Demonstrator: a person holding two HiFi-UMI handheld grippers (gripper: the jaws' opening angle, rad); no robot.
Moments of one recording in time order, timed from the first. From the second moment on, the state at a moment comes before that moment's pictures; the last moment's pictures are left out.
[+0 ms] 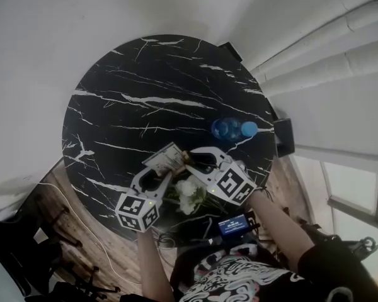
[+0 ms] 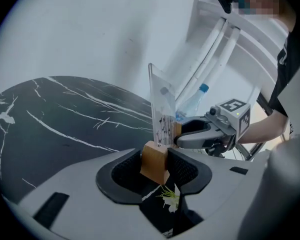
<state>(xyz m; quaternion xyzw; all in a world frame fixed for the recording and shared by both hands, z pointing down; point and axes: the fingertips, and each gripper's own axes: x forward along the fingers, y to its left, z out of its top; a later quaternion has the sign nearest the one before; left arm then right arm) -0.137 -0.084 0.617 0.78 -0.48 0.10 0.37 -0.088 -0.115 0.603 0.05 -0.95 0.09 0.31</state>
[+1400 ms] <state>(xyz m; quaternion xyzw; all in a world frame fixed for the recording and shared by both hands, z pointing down) -0.093 -0.034 0.543 0.75 -0.43 -0.09 0.49 -0.032 -0.060 0.515 0.15 -0.94 0.13 0.26</state>
